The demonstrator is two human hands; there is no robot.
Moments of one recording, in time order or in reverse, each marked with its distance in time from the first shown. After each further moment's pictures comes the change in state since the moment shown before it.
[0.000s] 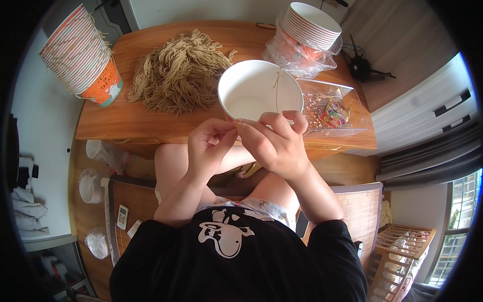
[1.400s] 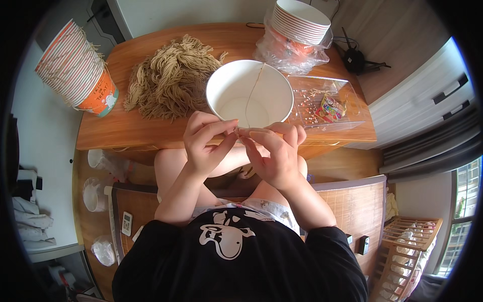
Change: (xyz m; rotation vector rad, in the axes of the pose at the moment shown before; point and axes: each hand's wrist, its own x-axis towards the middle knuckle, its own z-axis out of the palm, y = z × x) left_hand 0.028 0.003 0.003 0.667 0.002 0.693; right_hand -0.032 -0.018 -0.005 0.159 0.095 0.344
